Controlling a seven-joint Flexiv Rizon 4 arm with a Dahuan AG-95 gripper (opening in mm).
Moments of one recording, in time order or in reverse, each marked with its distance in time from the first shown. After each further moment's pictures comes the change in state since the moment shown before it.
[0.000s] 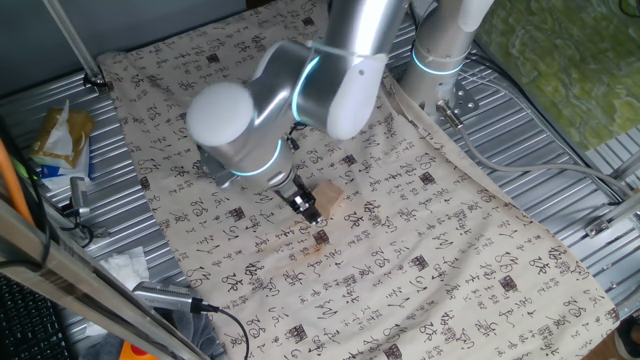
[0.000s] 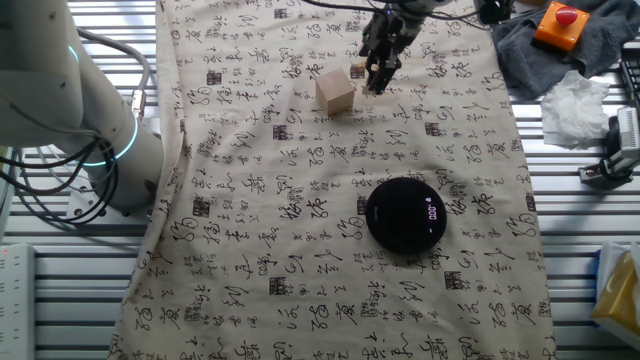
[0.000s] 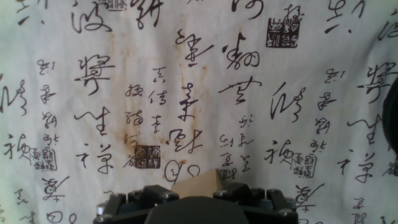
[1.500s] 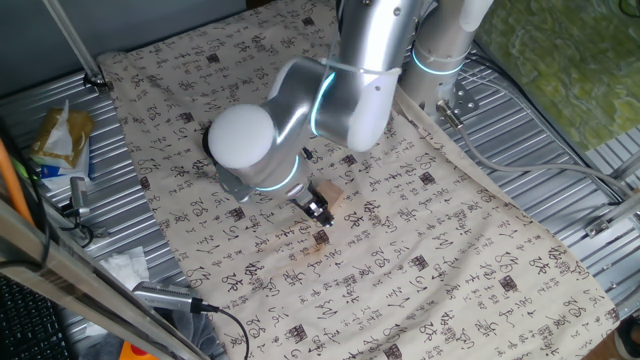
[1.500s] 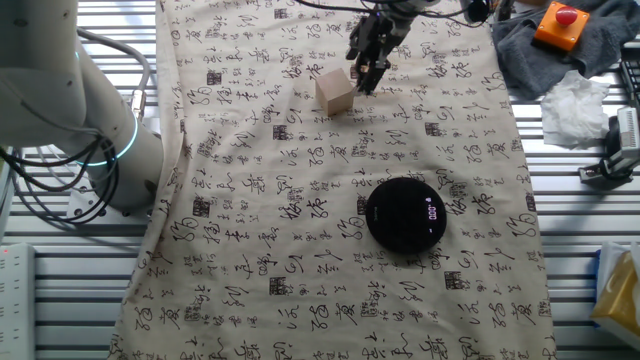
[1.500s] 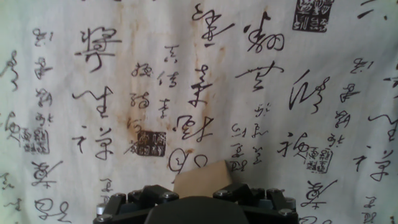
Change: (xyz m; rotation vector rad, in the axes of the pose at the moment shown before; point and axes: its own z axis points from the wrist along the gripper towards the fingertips) arm 0.018 0.009 0.024 0.077 0.014 -0.071
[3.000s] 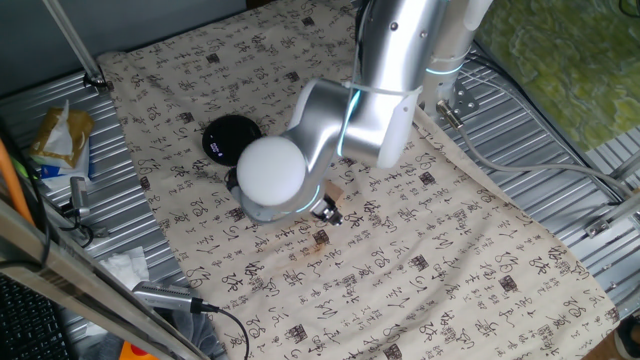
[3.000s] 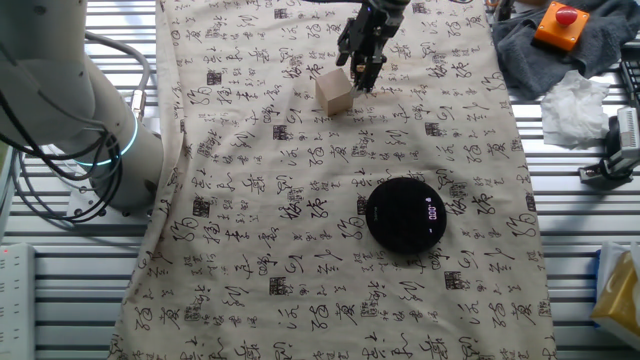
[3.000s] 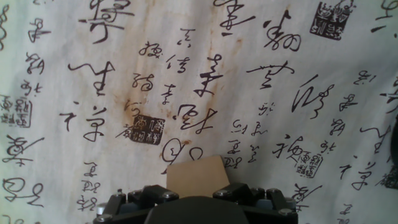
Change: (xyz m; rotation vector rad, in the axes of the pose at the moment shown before) arm 0.008 -0.002 0.012 0.143 0.031 -0.131
